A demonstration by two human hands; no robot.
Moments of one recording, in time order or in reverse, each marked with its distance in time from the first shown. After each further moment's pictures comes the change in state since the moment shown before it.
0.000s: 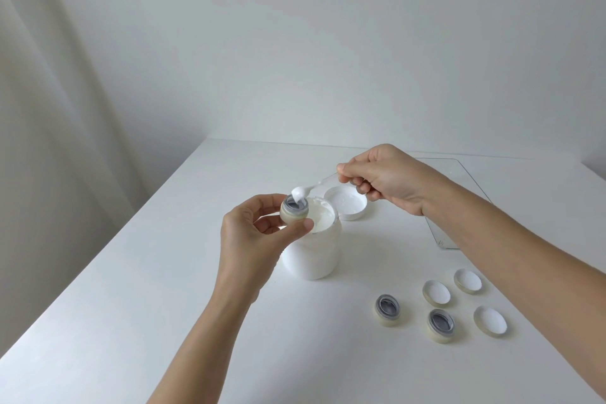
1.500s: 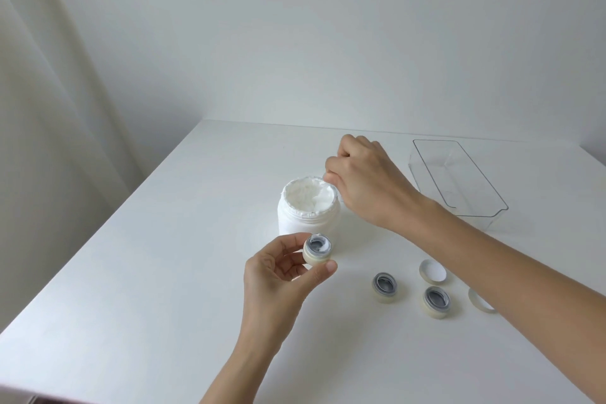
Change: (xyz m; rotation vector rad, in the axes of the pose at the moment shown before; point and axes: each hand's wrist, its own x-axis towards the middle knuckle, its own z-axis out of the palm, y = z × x) left_hand -0.058 -0.049 0.018 -0.155 -0.069 -0.096; right_hand -0.011 0.026 0.032 -1.080 0.265 -0.624
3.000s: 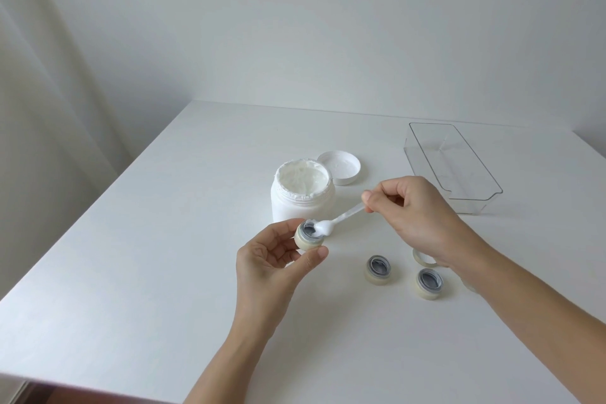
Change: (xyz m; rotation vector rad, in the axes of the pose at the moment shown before) left_hand -0.001 -0.011 -0.003 -0.051 -0.012 0.046; right_hand -0.074 0.004 -0.005 0.774 -0.085 0.610
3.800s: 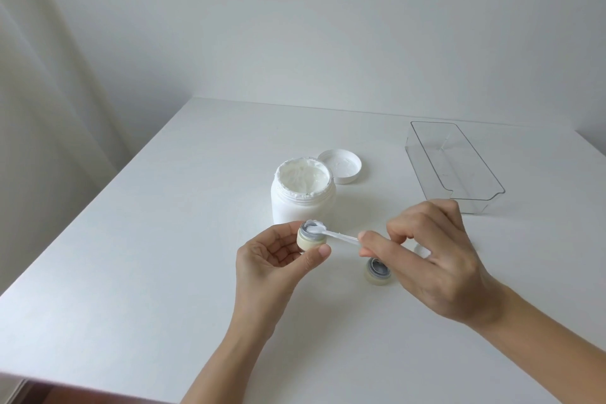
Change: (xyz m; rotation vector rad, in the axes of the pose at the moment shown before) left_hand 0.000 0.005 0.000 -0.074 -0.029 -0.035; right_hand -0.036 0.026 0.003 -0.593 0.464 -1.166
